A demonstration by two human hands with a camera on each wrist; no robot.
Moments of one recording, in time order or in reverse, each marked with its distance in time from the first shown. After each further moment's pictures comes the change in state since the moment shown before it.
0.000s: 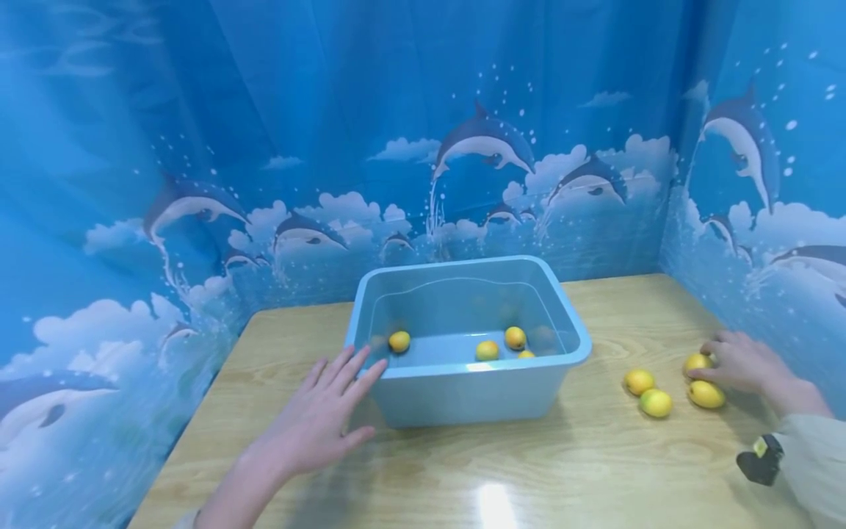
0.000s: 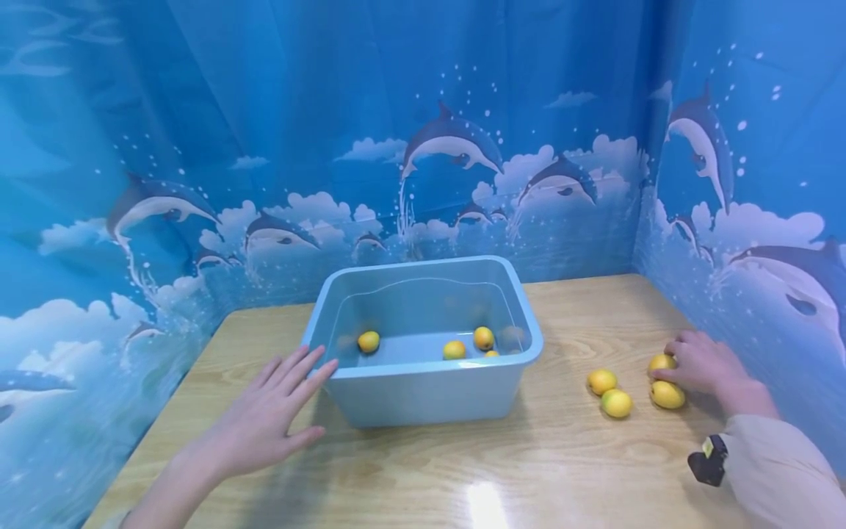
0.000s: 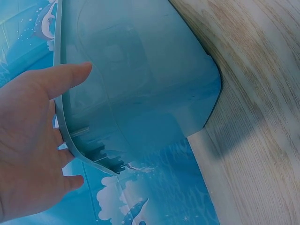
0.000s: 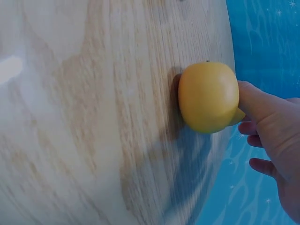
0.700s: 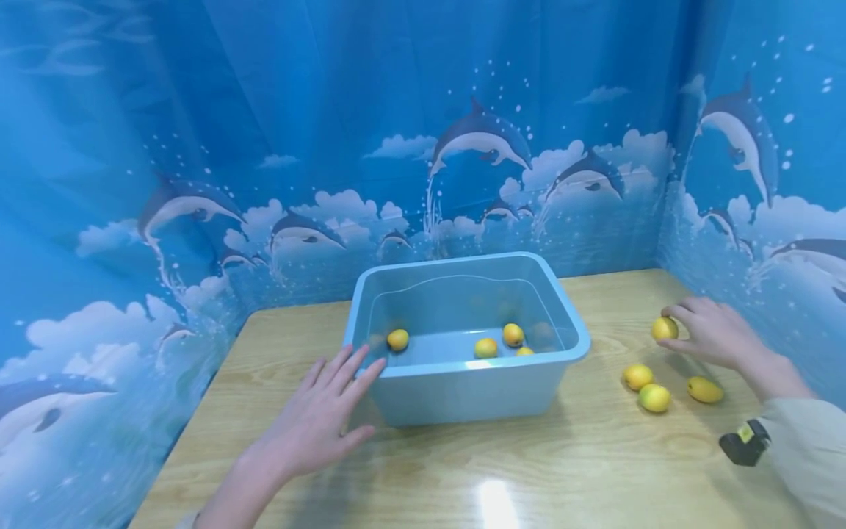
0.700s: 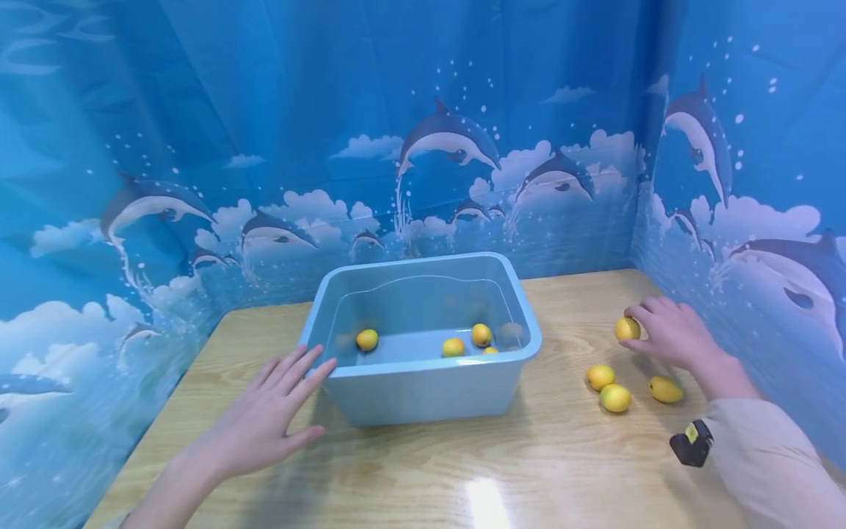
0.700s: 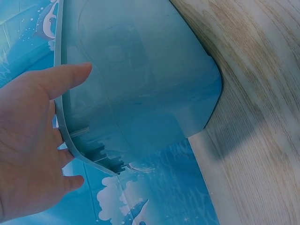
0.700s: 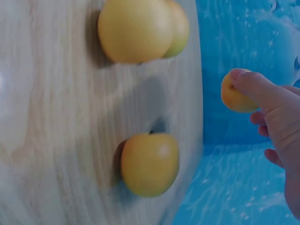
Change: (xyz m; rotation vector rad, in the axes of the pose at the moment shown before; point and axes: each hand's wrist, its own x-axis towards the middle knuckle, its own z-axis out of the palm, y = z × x) left_hand 0.000 -0.001 0.002 -0.004 0.028 0.012; right_hand 0.022 -0.044 -0.033 -0.072 0.242 -0.169
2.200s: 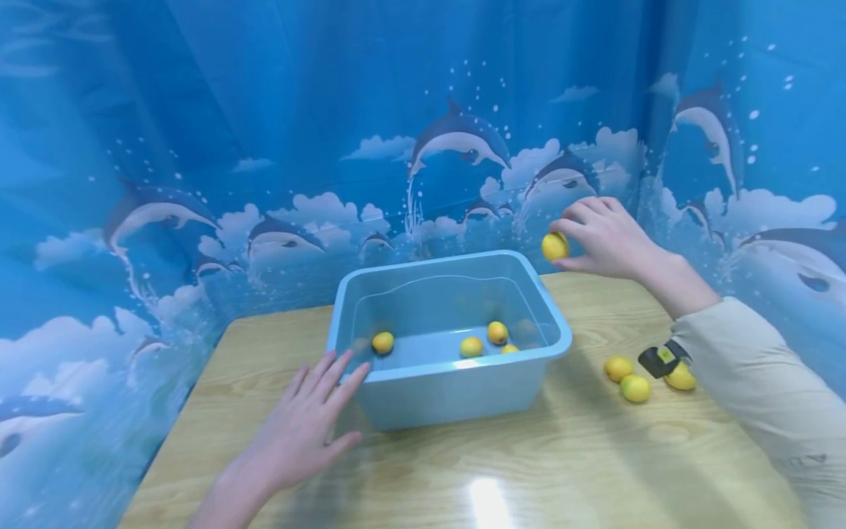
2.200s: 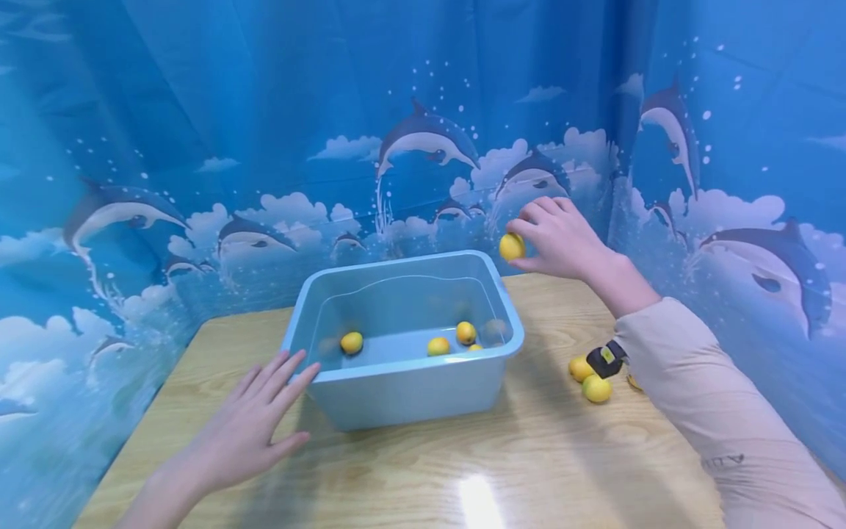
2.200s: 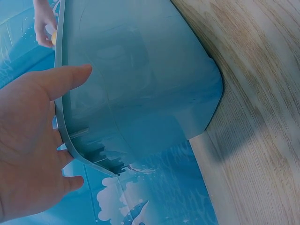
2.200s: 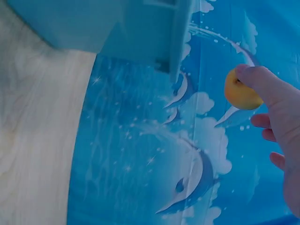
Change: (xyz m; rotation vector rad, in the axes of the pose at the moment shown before) left_hand -0.001 0.000 0.003 0.012 0.058 0.016; right_hand 0.117 -0.099 -0.109 -0.094 0.317 -0.323
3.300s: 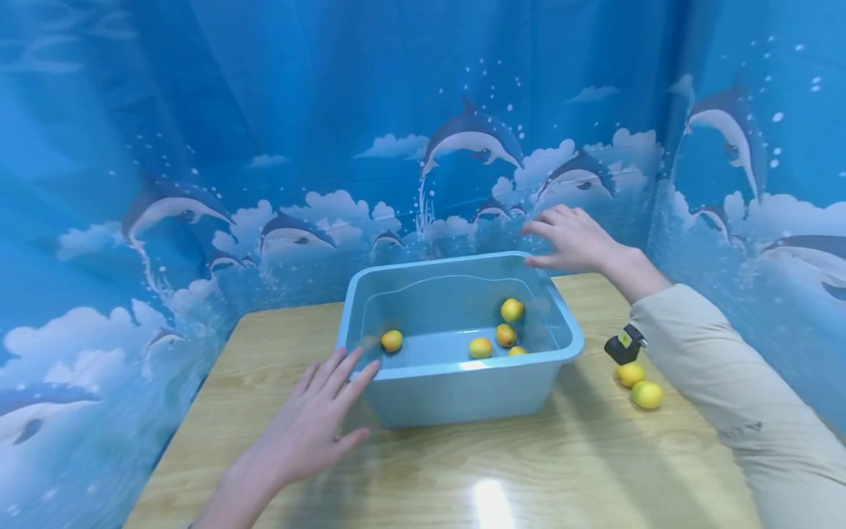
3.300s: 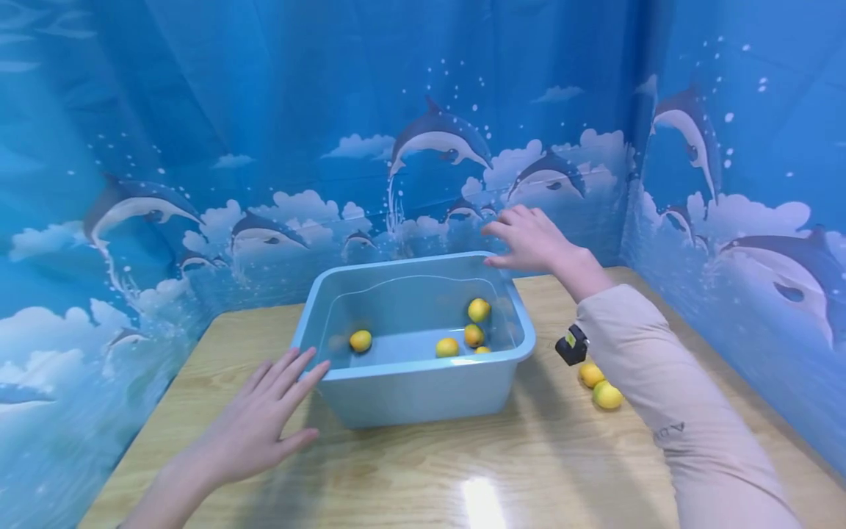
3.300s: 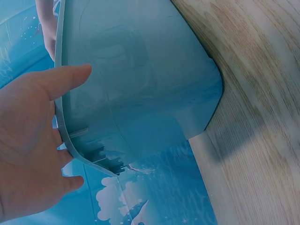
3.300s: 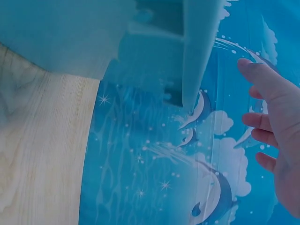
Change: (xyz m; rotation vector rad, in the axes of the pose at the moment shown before) left_hand 0.000 -0.001 -0.002 -0.010 -0.026 -0.016; right_hand 0.043 -0.016 0.028 0.154 -0.288 0.157
